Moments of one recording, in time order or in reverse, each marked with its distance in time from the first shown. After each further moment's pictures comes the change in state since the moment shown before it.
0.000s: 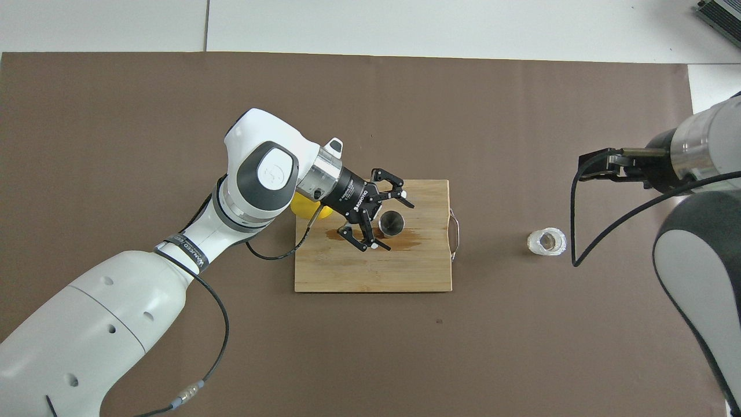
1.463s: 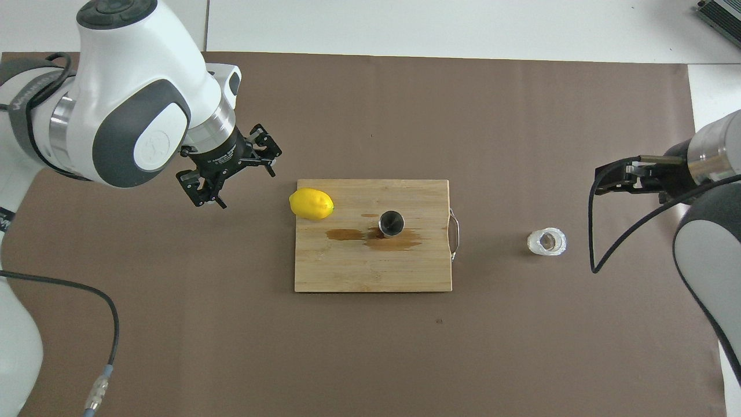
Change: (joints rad) left arm 0.135 -0.263 0.014 0.149 0.973 -0.315 -0.005; right arm -0.023 -0.020 0.003 -0.129 -0.003 0.080 -0.392
